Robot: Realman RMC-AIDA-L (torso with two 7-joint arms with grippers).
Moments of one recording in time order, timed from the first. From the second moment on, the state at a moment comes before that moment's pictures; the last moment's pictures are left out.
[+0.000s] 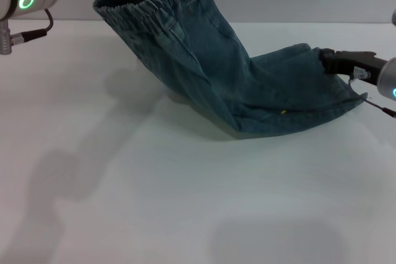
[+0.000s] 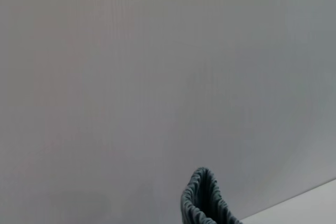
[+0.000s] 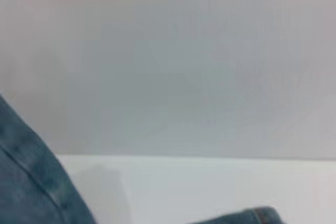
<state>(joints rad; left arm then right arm) -0.28 -2.06 -1.57 -2.01 2.61 -1.03 0.15 0.48 2.06 1.82 0.74 -1.61 0.50 -1.28</state>
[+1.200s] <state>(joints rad) -0.34 -2.06 -1.55 -2.01 2.48 -0.95 0.20 0.48 2.08 1.51 0.81 -1.45 0.20 -1.30</state>
